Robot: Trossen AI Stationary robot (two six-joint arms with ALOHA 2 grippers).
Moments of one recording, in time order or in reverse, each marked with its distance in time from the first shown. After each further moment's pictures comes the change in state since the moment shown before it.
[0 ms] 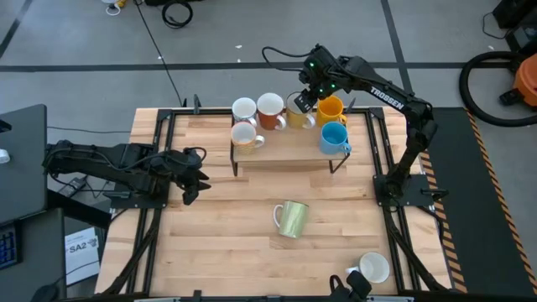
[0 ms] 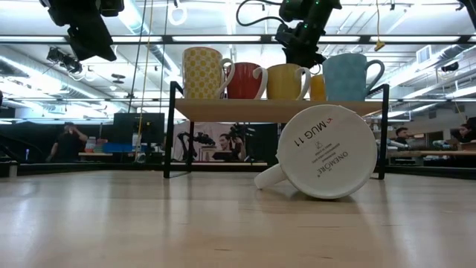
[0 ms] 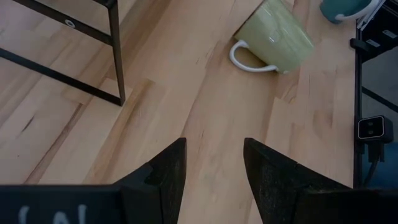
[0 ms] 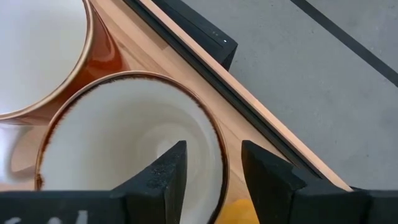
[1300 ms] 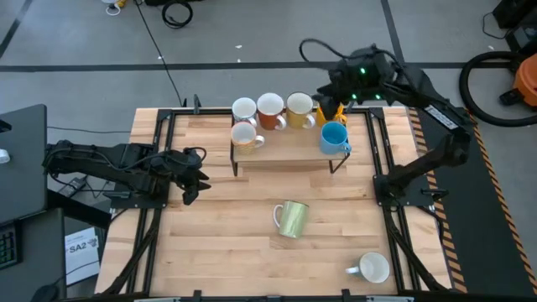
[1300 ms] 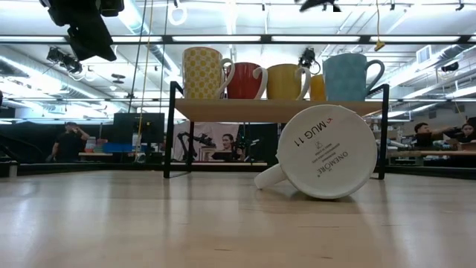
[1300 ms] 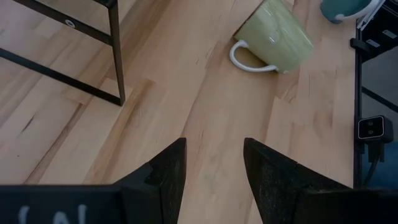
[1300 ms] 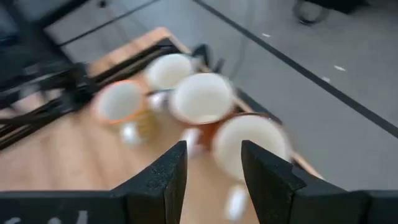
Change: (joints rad) left arm 0.000 0.000 0.000 0.000 0.000 0.000; right arm 0.229 -0.340 0.000 0.063 0.000 0.081
